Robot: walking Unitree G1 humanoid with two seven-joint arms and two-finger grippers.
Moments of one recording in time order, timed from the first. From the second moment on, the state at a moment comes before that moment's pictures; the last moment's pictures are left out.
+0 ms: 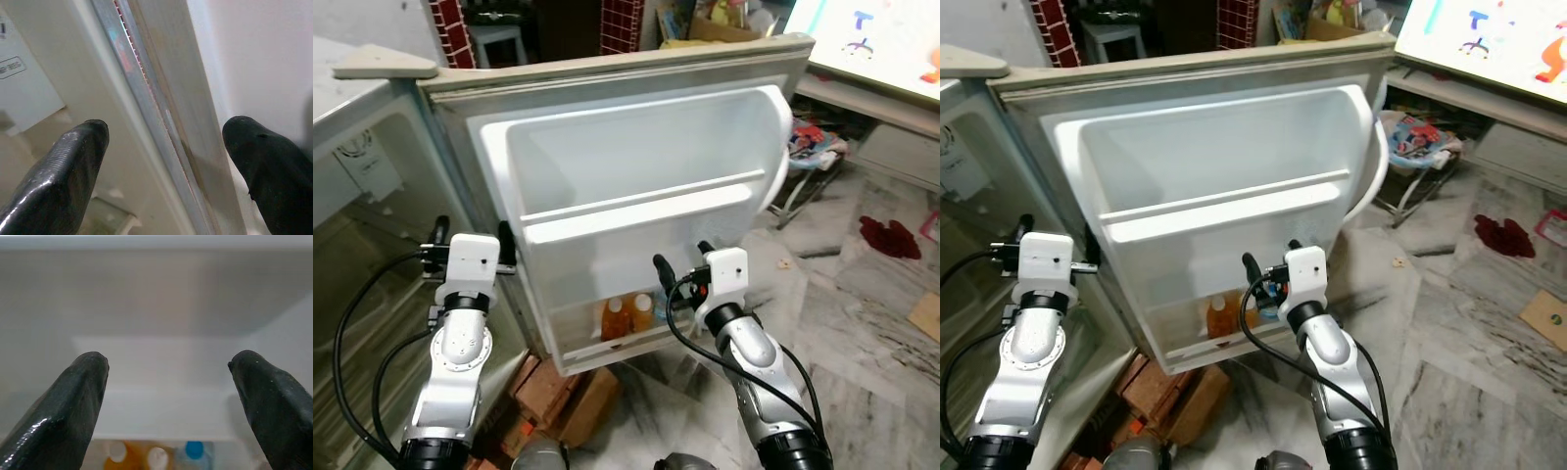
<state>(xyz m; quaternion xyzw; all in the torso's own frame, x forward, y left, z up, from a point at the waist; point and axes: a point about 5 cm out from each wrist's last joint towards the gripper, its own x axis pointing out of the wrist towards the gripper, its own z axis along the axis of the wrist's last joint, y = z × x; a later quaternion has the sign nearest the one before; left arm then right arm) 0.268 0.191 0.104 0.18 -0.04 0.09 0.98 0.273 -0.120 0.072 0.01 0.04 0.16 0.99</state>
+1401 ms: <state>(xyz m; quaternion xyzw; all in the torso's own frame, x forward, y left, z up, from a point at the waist) 0.249 0.198 0.084 0.20 0.00 0.08 0.98 0.271 -0.137 0.069 -0.04 0.03 0.13 0.99</state>
